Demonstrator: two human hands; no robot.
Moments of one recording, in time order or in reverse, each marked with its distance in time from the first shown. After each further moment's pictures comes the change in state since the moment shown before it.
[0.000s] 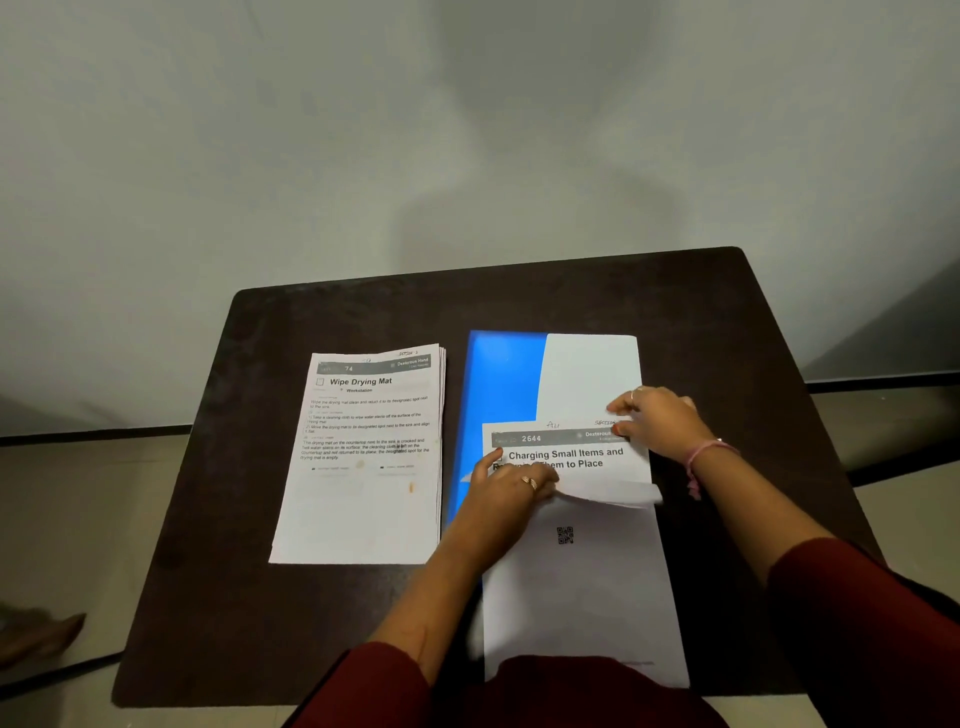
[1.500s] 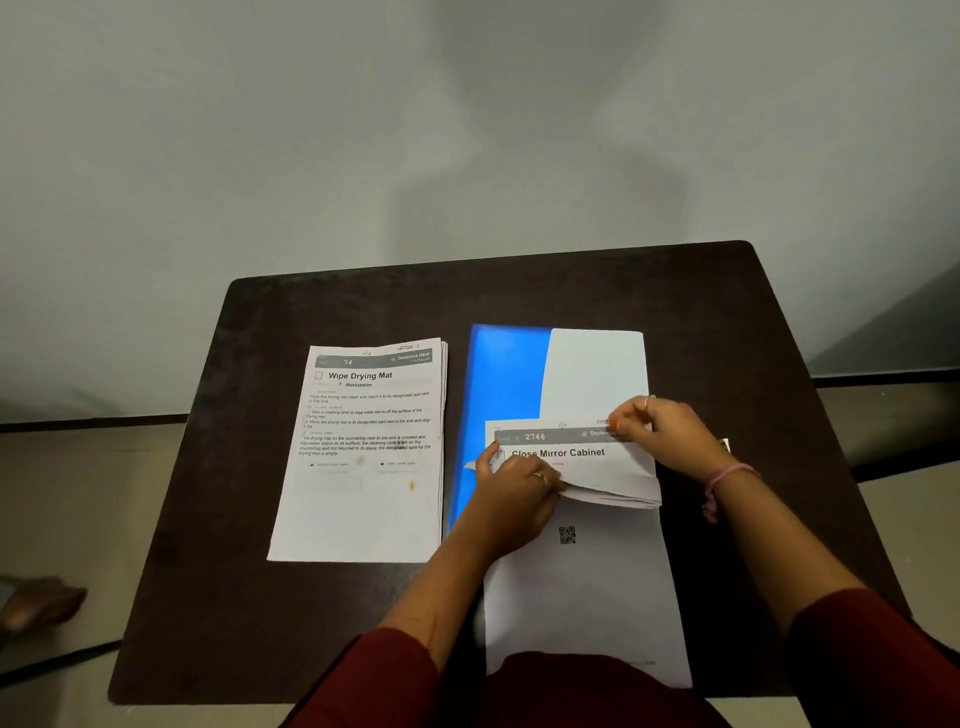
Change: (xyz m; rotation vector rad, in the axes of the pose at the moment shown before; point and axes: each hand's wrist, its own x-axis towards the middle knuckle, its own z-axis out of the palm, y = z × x) left_hand 0.002 -0.002 0.004 -0.005 0.120 0.034; right_hand -0.021 -0.001 0.003 0.402 0.009 -0.086
